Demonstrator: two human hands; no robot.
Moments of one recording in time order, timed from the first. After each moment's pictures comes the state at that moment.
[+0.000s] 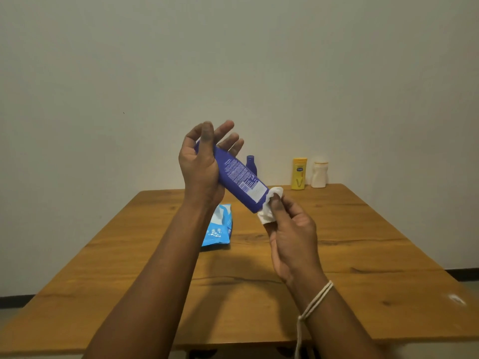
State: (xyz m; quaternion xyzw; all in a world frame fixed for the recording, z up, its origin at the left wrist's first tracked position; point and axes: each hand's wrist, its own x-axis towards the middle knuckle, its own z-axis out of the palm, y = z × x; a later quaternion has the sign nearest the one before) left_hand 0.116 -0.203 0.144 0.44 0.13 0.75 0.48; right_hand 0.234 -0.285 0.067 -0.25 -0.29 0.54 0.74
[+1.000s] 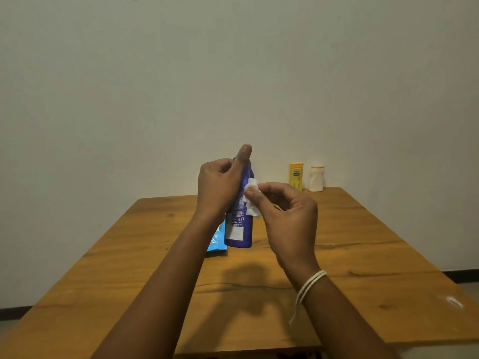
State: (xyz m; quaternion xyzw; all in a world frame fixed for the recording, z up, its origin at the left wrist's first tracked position) left_hand 0.135 -0.213 0.130 0.62 0.44 0.61 0.23; right_hand 0.245 -0.284 0.085 -0.38 -0.50 0.26 0.73
